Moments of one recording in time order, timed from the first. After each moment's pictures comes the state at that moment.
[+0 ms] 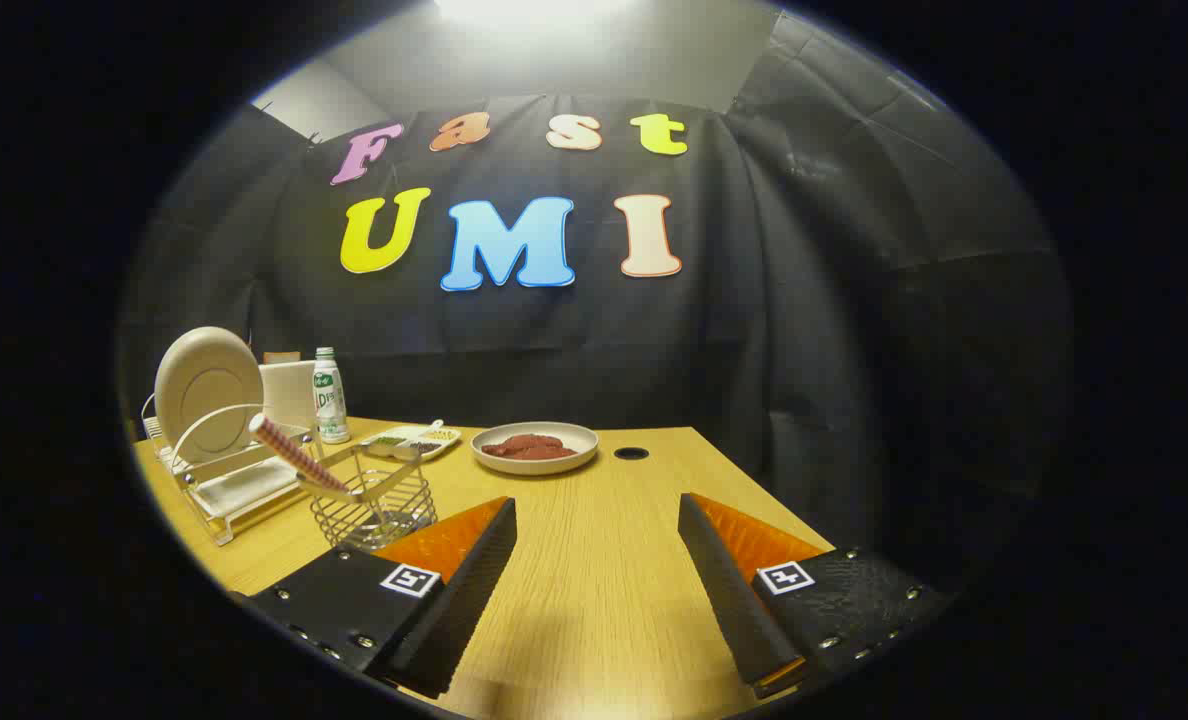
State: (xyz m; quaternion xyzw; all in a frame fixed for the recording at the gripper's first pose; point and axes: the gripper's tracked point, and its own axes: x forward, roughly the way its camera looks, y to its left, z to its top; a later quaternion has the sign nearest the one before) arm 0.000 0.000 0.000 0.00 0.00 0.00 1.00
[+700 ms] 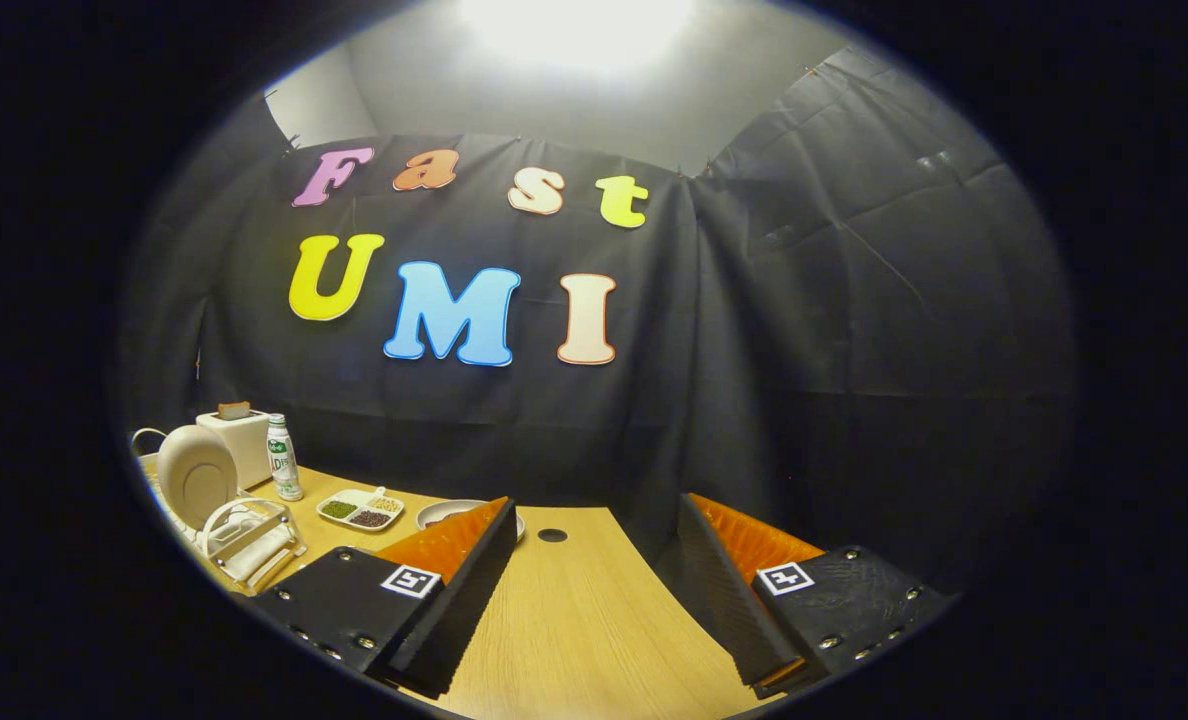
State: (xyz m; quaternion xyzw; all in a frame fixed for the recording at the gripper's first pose) arm -0.091 -0.018 0.152 -0.05 -0.03 -0.10 0.99
